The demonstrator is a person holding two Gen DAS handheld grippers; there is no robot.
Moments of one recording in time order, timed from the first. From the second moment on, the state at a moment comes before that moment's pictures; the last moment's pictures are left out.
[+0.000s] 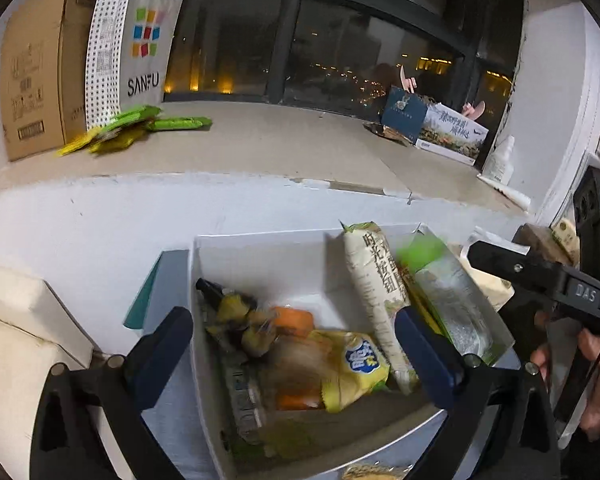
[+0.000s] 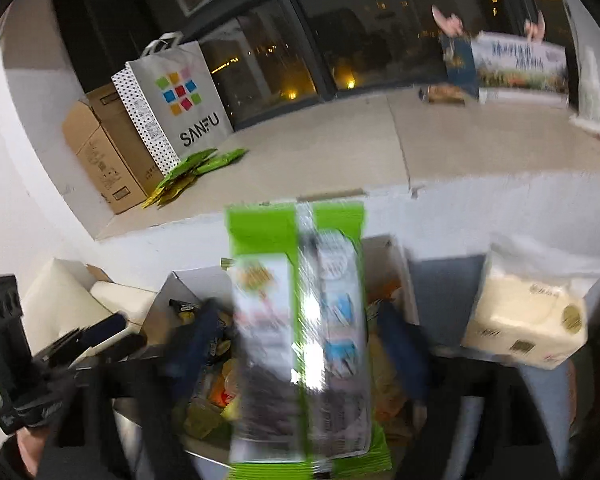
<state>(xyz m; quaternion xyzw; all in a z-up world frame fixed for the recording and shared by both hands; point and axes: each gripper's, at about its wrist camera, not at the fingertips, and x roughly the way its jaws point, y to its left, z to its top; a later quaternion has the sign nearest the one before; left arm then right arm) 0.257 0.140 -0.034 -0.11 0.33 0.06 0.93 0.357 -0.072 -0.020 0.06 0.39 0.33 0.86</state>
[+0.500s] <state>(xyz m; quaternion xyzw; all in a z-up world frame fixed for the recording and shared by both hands) 0.207 0.118 0.004 -0.09 0.31 0.05 0.95 0.294 -0.077 0.013 0.01 0.31 0.35 0.88</state>
